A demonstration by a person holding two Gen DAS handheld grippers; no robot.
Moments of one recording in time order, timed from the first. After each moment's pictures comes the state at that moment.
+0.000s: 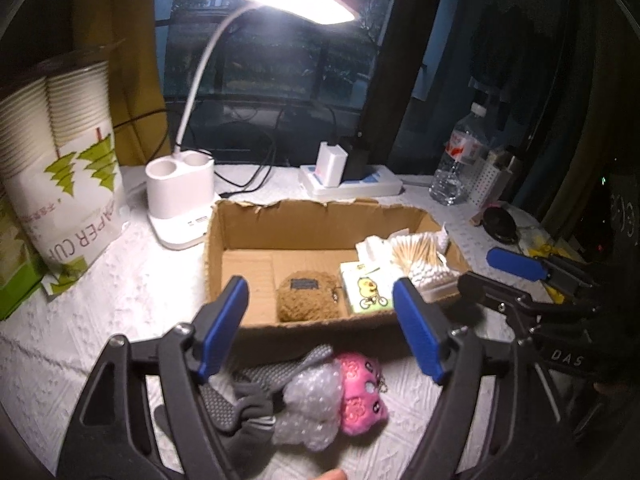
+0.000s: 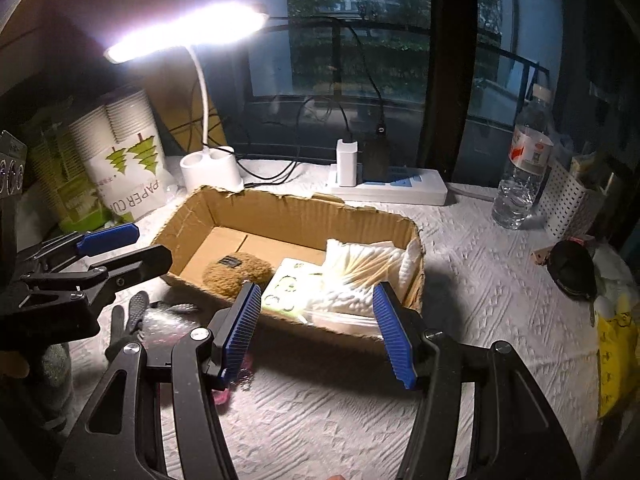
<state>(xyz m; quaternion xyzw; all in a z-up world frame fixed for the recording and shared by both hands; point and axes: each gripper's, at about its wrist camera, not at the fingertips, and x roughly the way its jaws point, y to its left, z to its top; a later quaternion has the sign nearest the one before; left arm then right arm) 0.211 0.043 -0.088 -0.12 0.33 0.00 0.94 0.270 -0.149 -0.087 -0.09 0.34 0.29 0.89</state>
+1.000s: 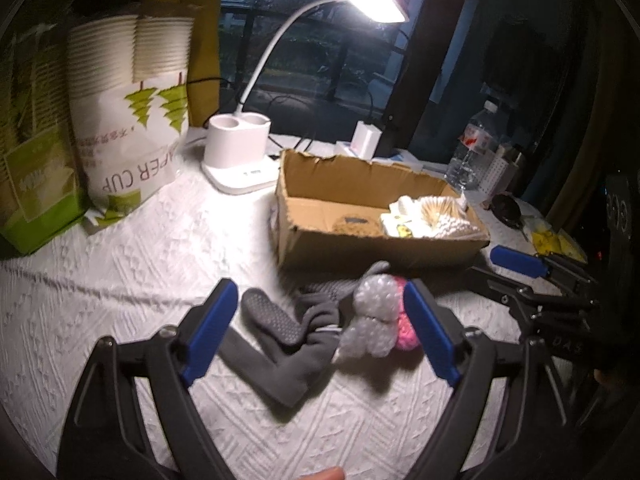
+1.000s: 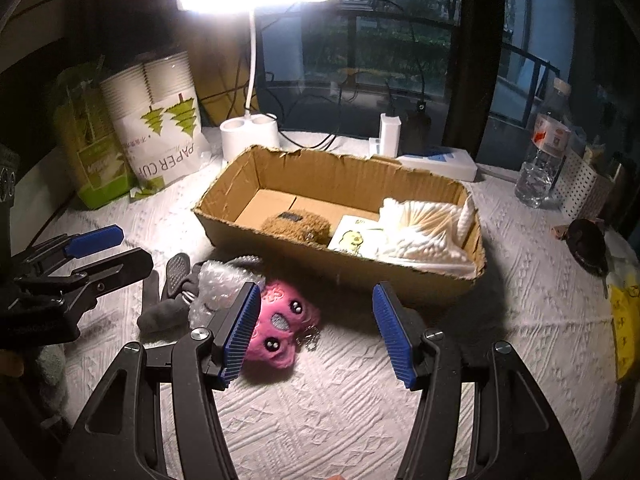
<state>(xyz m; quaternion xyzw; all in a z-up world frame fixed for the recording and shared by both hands) 0.137 0.082 -0.117 -0.15 0.33 0.02 0.93 0.215 -0.115 -0.109 -0.11 0.35 0.30 0.88</state>
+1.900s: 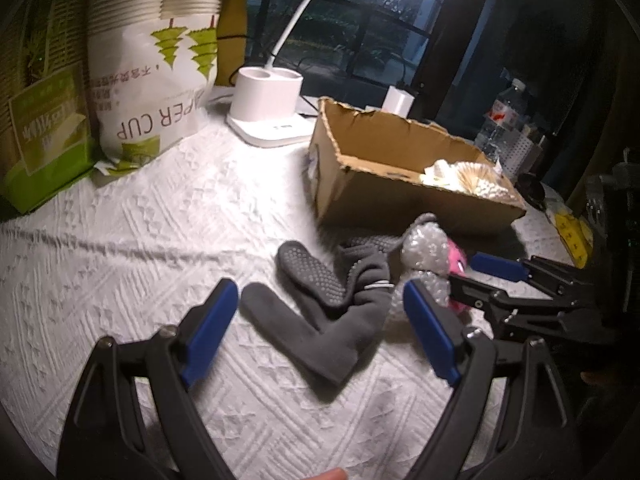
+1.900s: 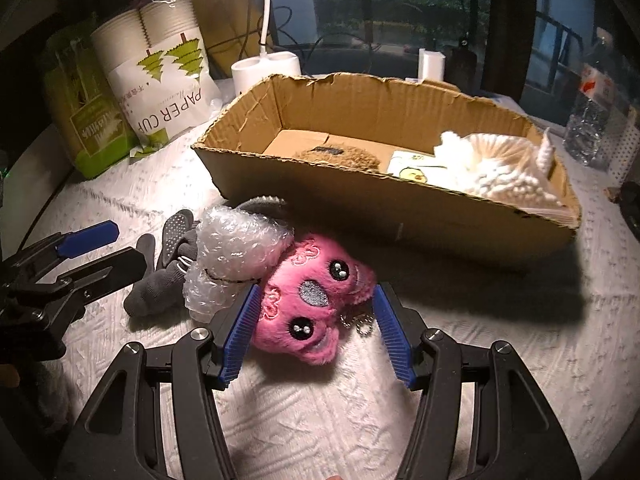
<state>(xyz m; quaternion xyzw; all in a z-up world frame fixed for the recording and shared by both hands) 0.137 0.099 -0.159 -0.15 0.37 0.04 0.91 0.228 -0.080 -0.171 -0.10 0.42 0.32 0.84</state>
